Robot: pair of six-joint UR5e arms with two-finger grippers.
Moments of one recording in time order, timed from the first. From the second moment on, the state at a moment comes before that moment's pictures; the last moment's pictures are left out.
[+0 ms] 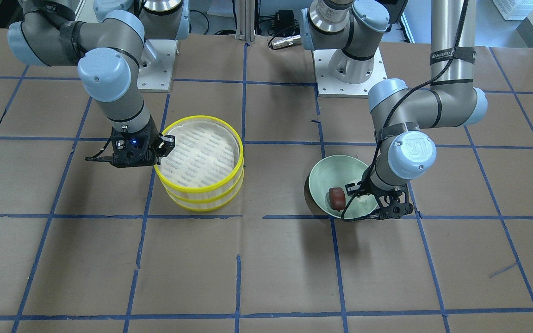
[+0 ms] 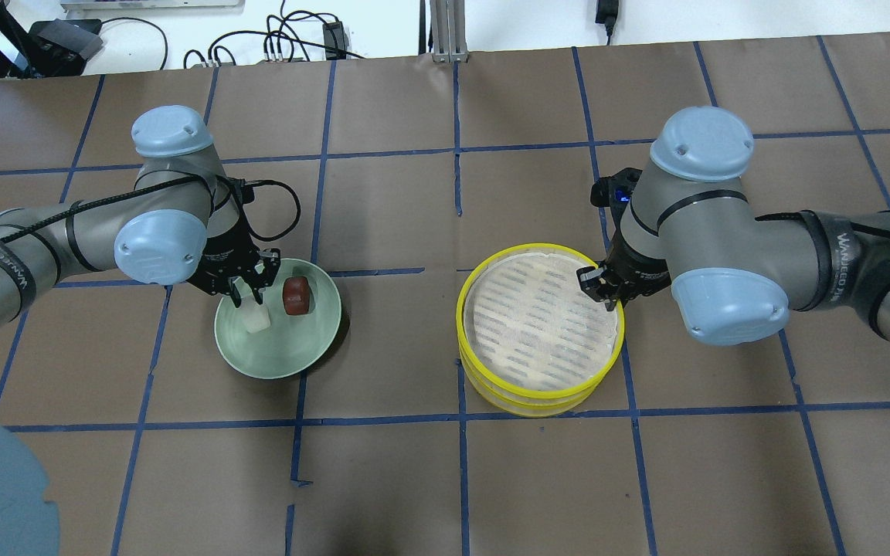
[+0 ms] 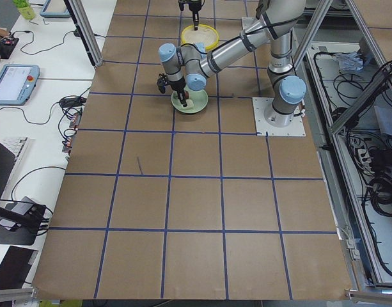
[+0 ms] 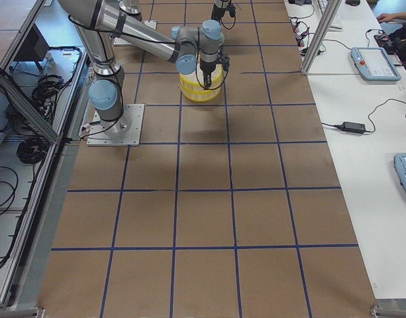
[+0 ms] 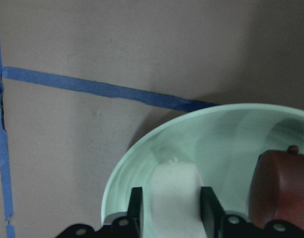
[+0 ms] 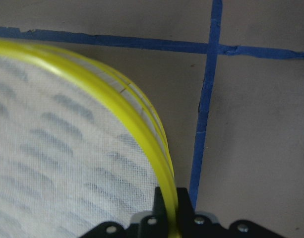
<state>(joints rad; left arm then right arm) -1.46 -1.92 -1.90 -1.10 1.66 -0.10 1.61 -1.49 2.06 -2.10 -1.54 -0.05</state>
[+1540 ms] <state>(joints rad) -1.96 -1.87 -1.69 -1.00 1.43 -0.90 1.18 -1.55 1.95 -1.93 -1.67 -0.38</state>
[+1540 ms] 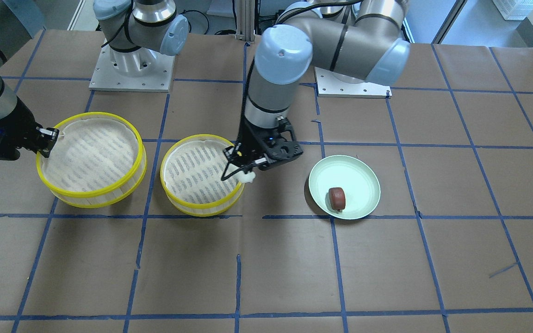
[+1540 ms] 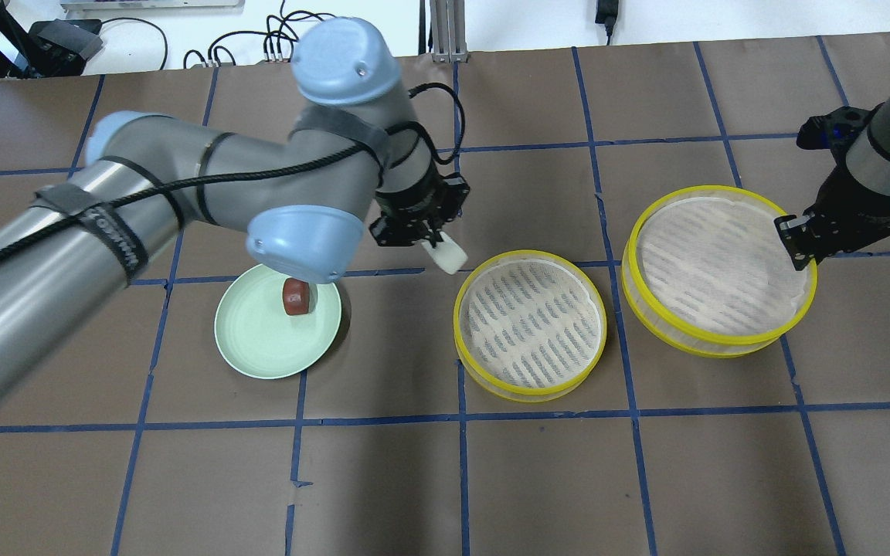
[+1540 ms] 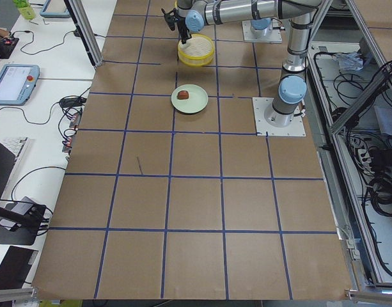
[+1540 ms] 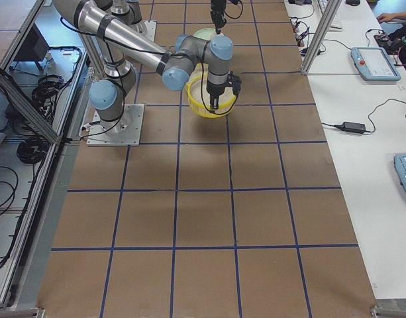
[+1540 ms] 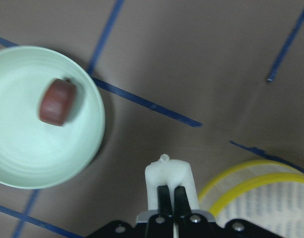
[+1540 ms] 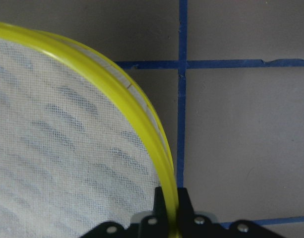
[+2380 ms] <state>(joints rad) -2.03 -1.94 -1.72 -0.86 1.49 -0.78 1.18 -1.56 1.95 -1.93 -1.68 -0.39</state>
